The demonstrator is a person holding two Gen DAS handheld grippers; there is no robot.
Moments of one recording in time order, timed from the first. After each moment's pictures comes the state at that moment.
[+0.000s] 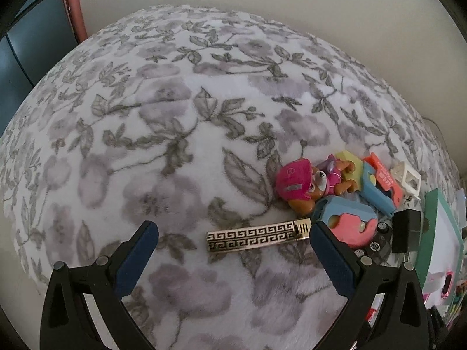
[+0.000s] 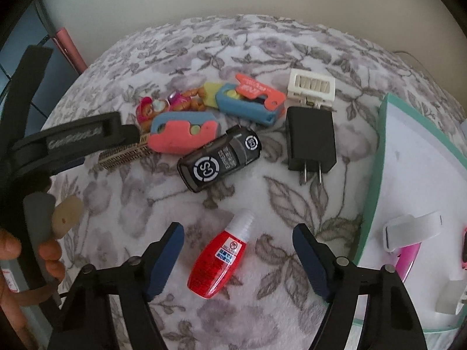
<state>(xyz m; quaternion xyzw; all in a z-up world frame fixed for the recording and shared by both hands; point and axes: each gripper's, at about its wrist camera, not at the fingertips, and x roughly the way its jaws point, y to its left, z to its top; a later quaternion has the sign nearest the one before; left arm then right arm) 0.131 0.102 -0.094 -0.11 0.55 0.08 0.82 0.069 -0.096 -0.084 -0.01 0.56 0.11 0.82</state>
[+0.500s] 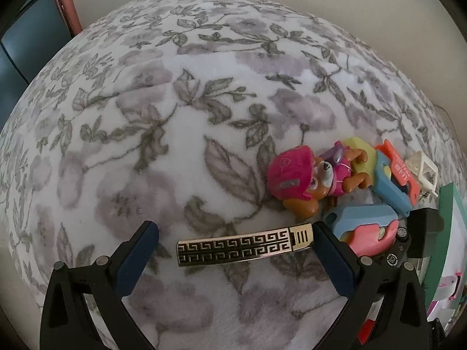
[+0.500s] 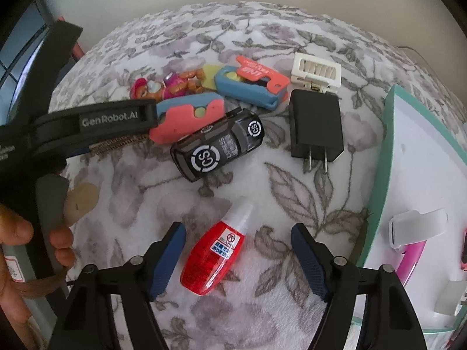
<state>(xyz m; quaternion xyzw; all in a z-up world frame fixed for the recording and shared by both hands) 0.148 0.087 -0.117 -0.10 0.58 0.09 0.81 0.075 -0.087 -0.098 -0.03 0.58 0.10 0.81</state>
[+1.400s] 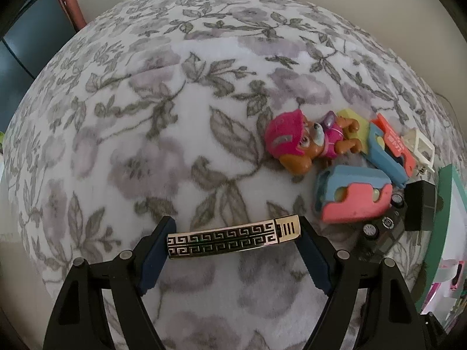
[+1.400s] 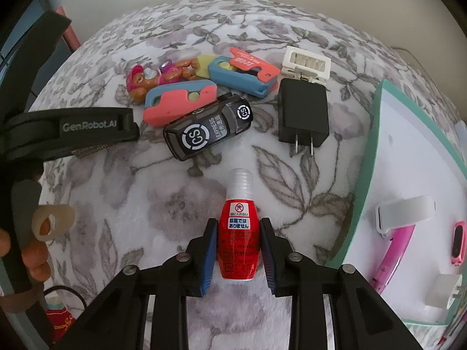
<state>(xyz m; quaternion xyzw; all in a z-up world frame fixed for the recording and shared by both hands) 0.100 0.072 -0.107 -0.09 0.60 0.10 0.79 0.061 -0.091 -0.096 -0.04 0.59 0.09 0.80</state>
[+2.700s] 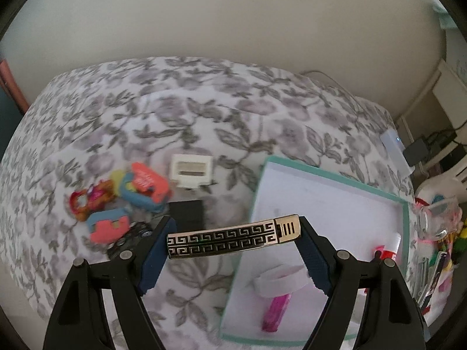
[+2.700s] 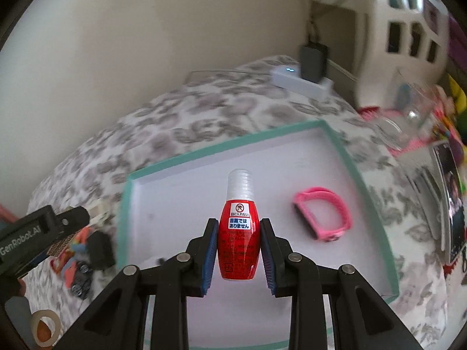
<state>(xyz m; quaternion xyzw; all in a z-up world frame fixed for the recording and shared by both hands) 0.130 -0.166 0.000 -0.02 0.54 -0.06 0.84 0.033 -0.341 -0.024 0.21 0.45 -0.19 0.85</state>
